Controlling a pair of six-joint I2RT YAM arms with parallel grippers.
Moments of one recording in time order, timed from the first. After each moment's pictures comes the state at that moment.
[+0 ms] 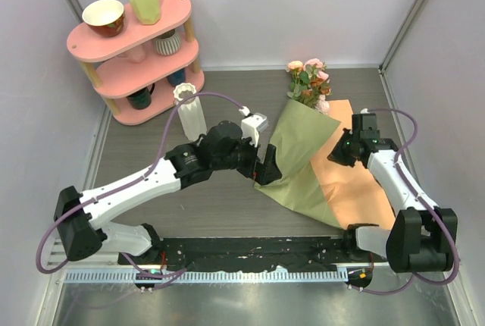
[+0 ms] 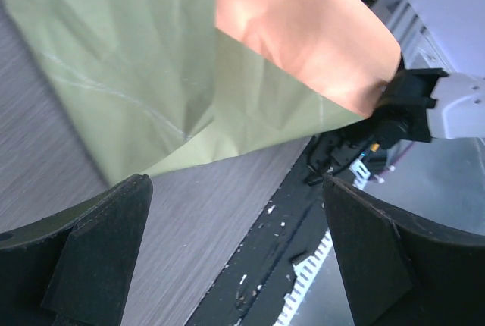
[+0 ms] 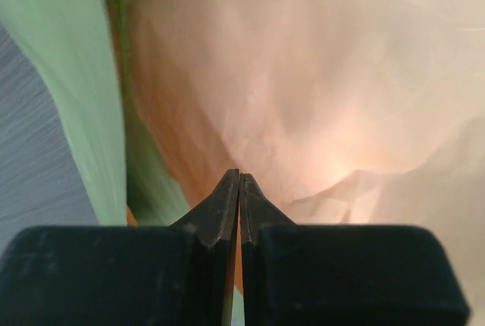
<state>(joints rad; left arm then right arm) -1.00 1.32 1.14 -0.32 0.19 -0.45 -0.01 1.19 0.82 -0.61 -0.10 0.58</state>
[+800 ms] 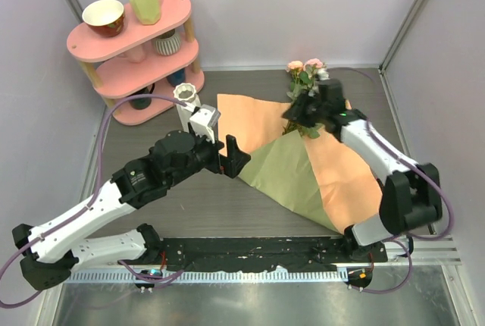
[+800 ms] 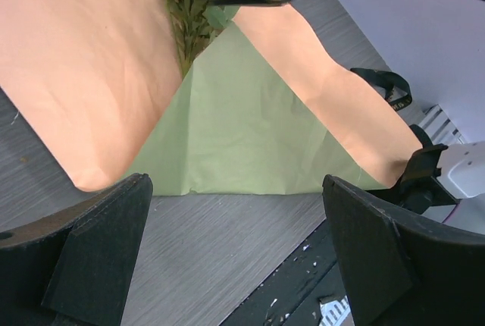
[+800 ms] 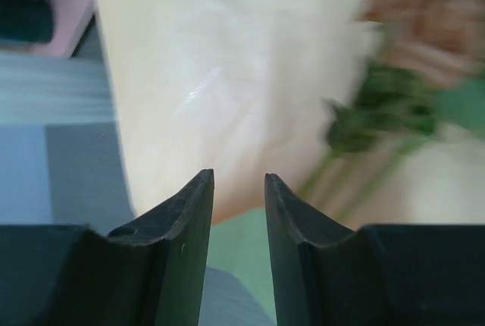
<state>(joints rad) -0.99 0.94 1.08 -0.44 -0.18 -0.44 0.34 1.54 1.16 -0.24 -0.24 0.63</state>
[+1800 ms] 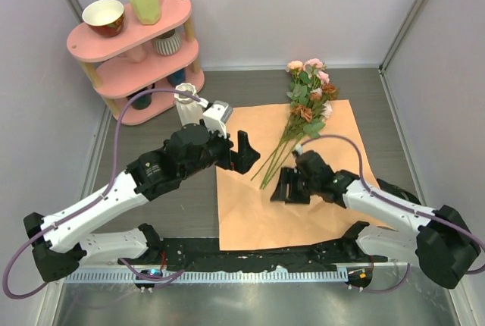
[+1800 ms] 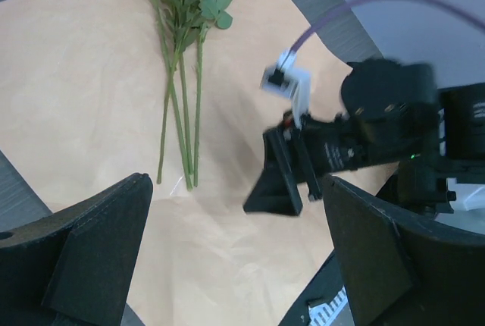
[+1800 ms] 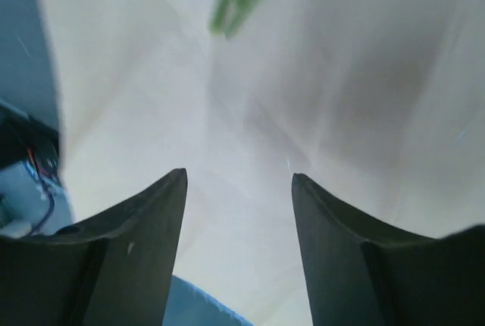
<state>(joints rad) -0.98 1.05 1.12 -0.42 -0.15 -0.47 0.70 1.08 0.45 -0.34 -0.29 0.81</state>
